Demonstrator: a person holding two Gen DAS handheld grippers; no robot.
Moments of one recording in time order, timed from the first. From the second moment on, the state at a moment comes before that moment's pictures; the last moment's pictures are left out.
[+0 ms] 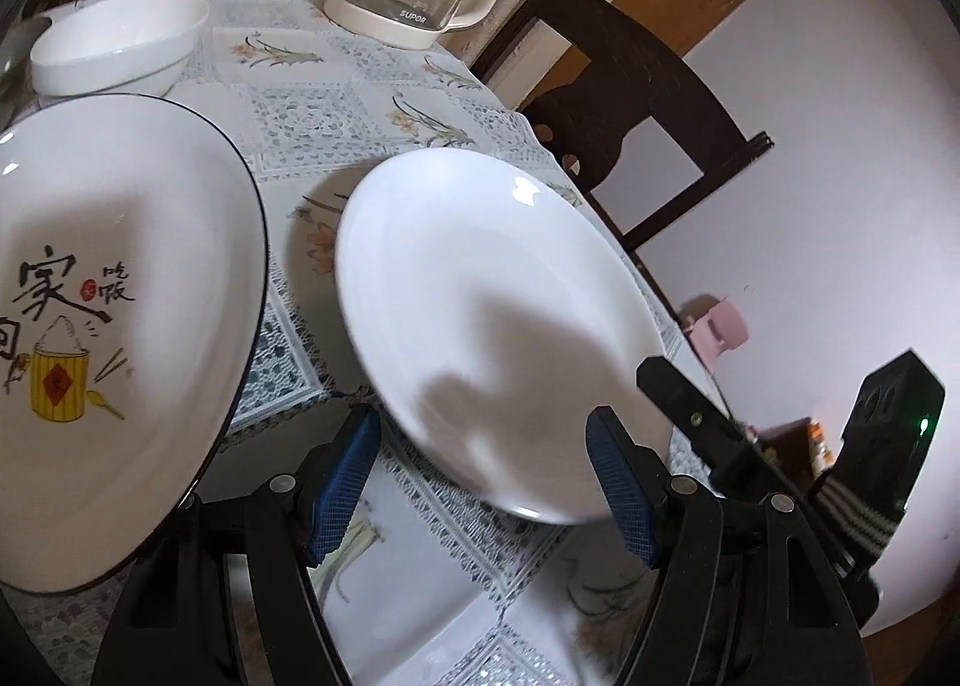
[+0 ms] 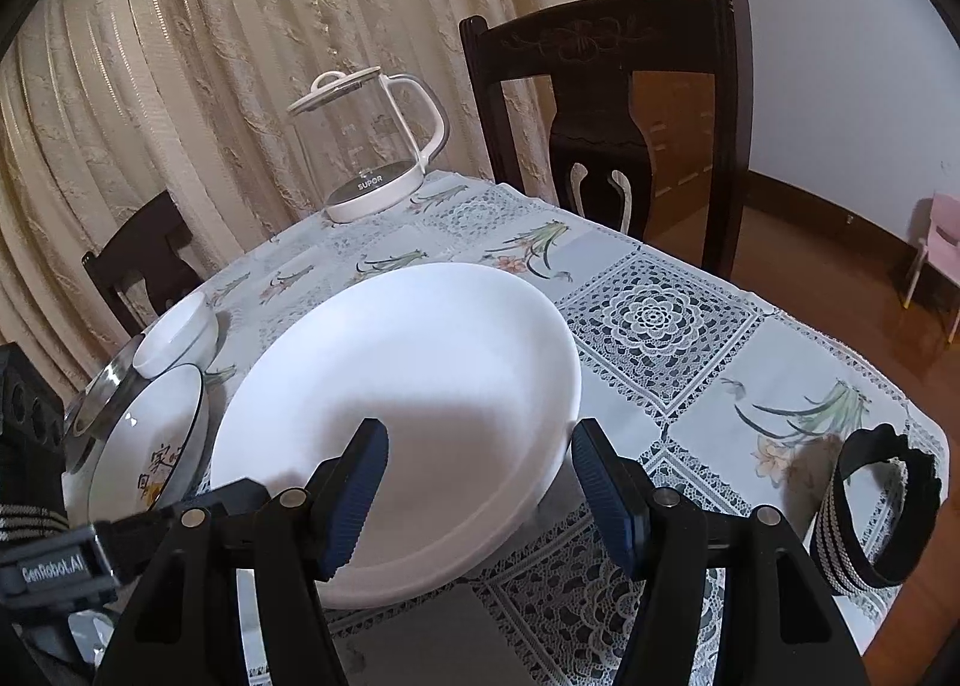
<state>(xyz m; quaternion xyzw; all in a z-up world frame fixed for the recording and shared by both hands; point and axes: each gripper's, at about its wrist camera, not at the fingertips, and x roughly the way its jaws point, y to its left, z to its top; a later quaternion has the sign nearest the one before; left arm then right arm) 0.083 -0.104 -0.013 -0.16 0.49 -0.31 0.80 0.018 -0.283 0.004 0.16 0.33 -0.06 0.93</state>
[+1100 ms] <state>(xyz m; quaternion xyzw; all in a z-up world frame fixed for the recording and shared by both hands) 0.080 -0.115 -0.014 -0.18 0.49 -0.30 0.79 0.046 -0.317 -0.010 0.23 0.37 0.01 0.90</state>
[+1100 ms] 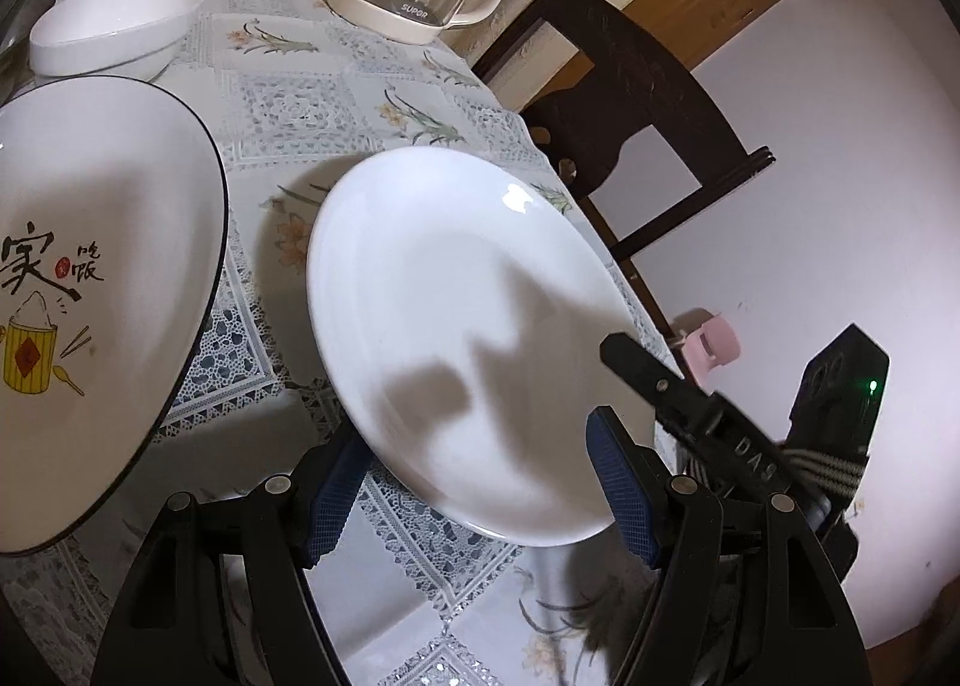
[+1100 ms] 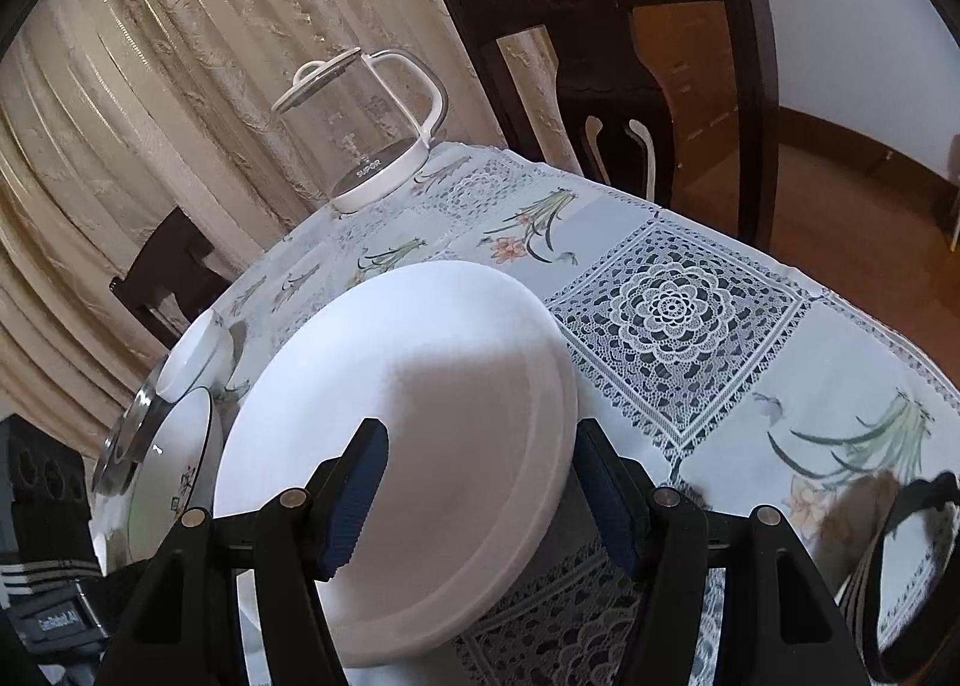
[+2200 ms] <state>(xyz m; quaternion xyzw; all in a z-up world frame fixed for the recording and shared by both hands) 0.066 -0.111 -0.003 -0.15 0.44 -0.30 0.83 0.029 -0.323 -0.001 0.19 0.35 0.06 0.92</state>
